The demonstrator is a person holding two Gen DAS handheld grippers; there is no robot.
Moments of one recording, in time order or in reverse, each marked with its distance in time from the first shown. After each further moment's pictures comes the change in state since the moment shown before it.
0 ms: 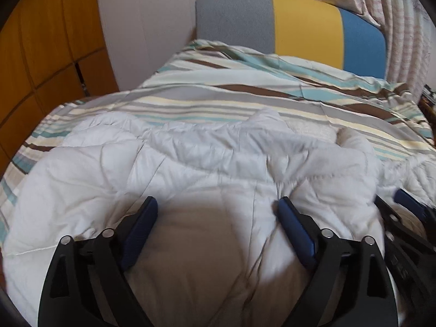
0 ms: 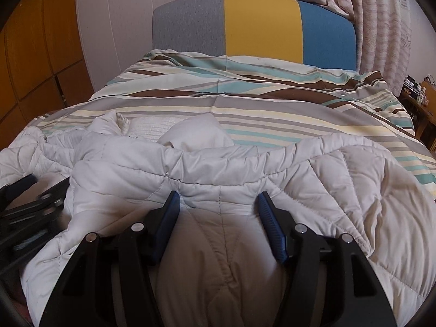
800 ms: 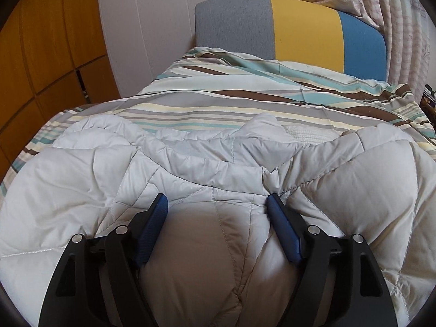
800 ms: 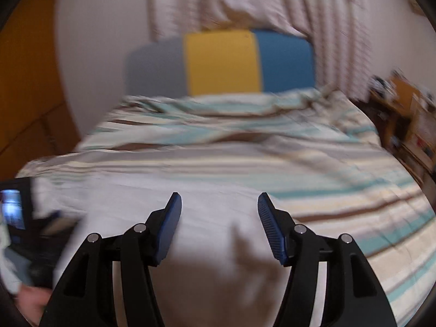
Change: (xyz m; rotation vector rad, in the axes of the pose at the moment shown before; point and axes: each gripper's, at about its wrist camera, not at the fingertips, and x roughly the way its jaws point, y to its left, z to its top) left arm 0.019 -0.012 0.000 0.004 -0.060 0.037; right arm -0.105 -0.046 0.020 0.079 -0.180 -0.052
